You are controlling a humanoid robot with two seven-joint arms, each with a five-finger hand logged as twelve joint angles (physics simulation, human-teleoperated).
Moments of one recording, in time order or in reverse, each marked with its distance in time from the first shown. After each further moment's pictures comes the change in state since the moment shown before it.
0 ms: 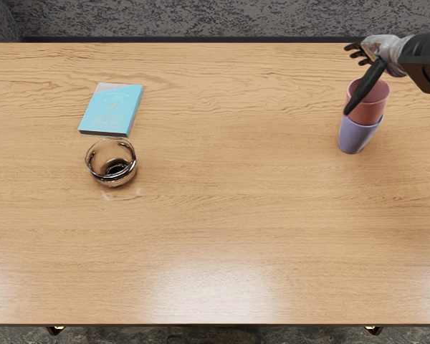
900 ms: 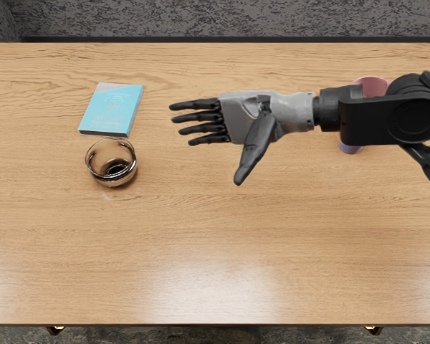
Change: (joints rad) left arm 0.000 0.000 0.000 0.000 0.000 0.000 0.000; right arm -0.399 0.129 0.488 0.330 0.564 0.497 0.000
